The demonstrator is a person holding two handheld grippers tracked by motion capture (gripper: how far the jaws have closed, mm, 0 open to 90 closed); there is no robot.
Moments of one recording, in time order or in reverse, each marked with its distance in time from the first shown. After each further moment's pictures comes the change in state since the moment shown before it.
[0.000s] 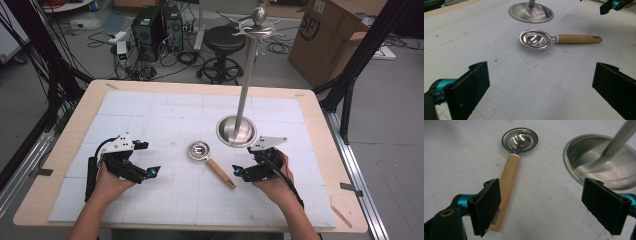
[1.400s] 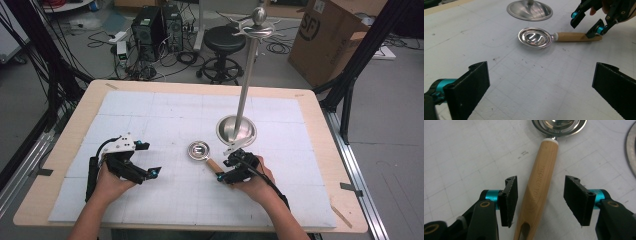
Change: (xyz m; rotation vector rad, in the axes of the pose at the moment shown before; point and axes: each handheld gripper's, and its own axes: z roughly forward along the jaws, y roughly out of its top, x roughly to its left) left arm 0.000 -0.001 0.002 0.014 -0.008 0.003; right arm 0.026 0.016 0.053 0.235 0.141 -0.044
